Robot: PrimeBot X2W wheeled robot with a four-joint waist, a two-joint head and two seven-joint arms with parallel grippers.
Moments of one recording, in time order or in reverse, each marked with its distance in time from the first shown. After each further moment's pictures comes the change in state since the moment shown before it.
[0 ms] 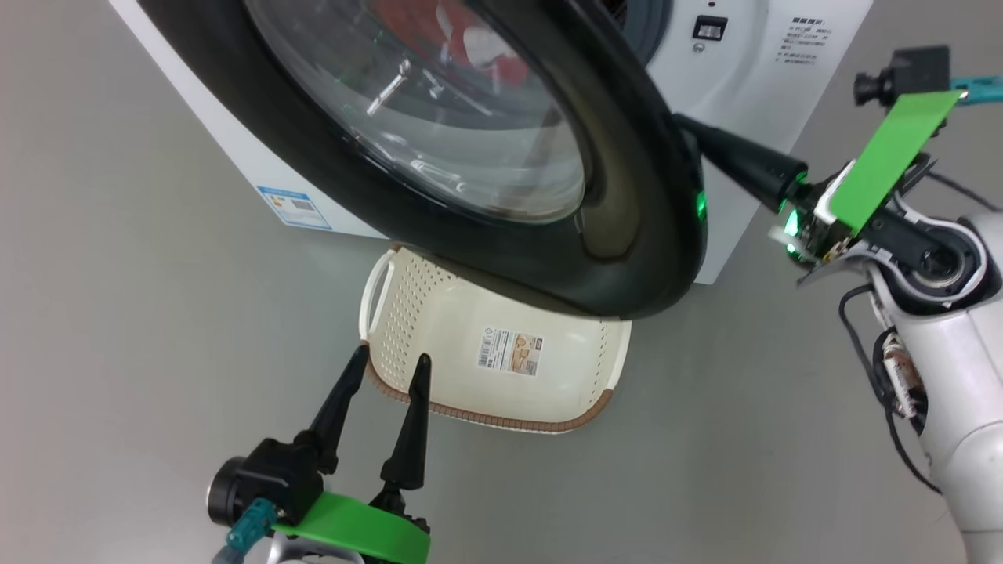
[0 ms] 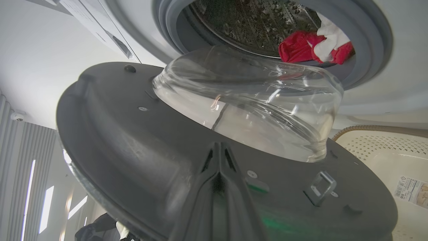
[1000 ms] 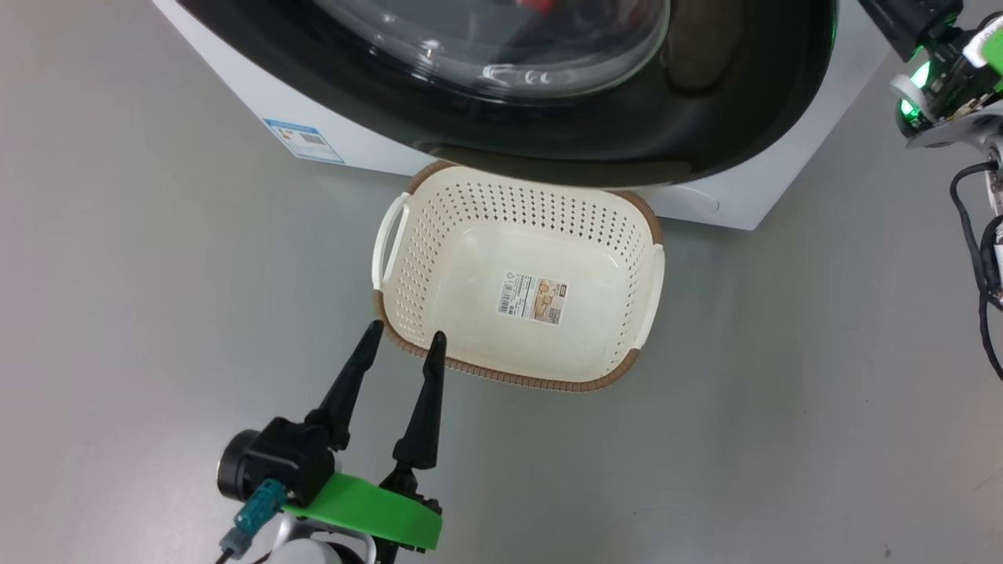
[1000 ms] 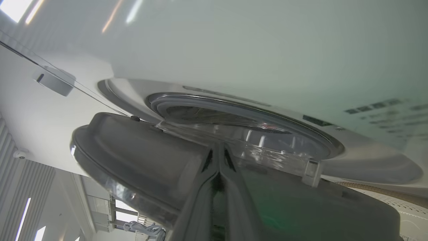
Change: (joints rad) left arm -0.046 -0.001 -0.029 -0.011 -0.005 0.001 0.000; right arm -0.202 -0.097 -0.055 0.083 0.050 0.000 -0.109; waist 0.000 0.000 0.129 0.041
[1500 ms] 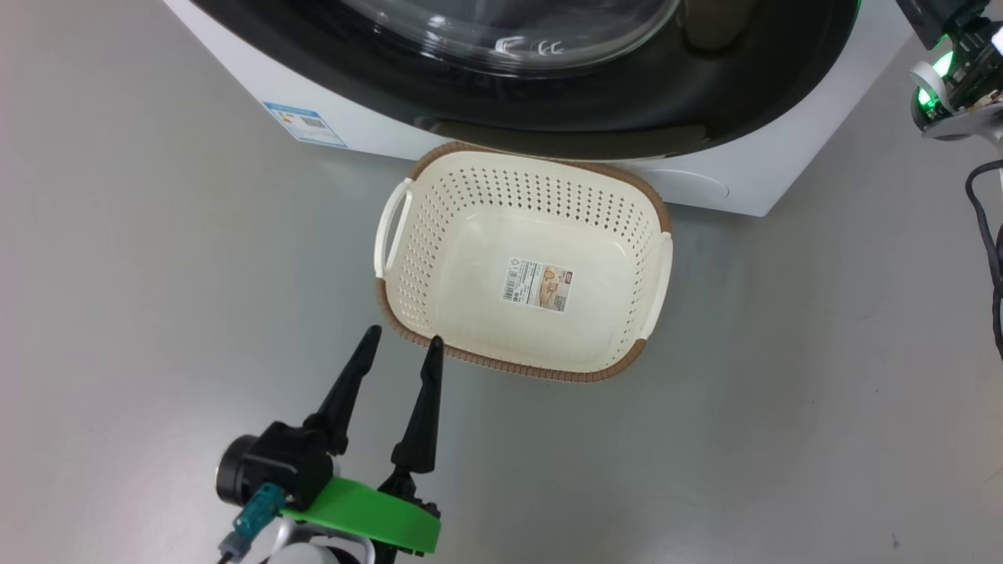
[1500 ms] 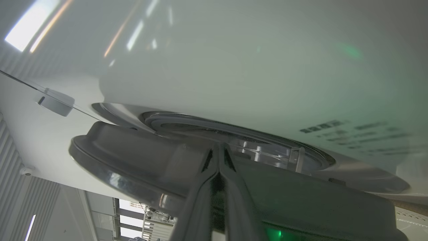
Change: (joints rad) left arm 0.013 0.000 0.007 0.000 0.002 0.000 0.000; right arm 0.004 -0.023 -0.004 -0.001 0.035 0.007 -0.071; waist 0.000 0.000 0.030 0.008
